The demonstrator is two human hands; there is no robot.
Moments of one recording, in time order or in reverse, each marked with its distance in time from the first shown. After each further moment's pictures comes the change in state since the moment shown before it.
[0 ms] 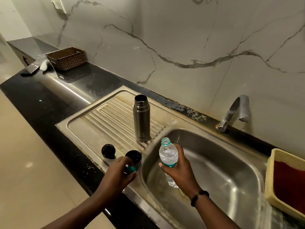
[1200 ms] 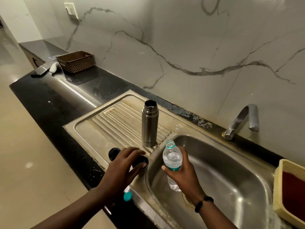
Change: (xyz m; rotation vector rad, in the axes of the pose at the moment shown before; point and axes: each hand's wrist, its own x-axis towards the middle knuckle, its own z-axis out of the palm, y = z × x) left_hand 0.012 -0.002 -0.021 0.170 0.225 0.398; right_hand 0.001 -0.015 0.015 0.022 -0.012 -0.010
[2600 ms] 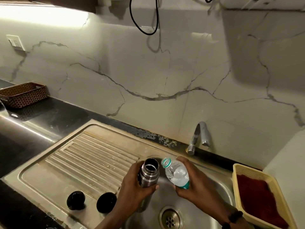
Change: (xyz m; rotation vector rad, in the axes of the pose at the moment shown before) left_hand 0.089 0.063 0.079 -0.577 -0.016 -0.187; right_hand -0.014 -0.069 -0.125 -0.687 0.088 -0.098
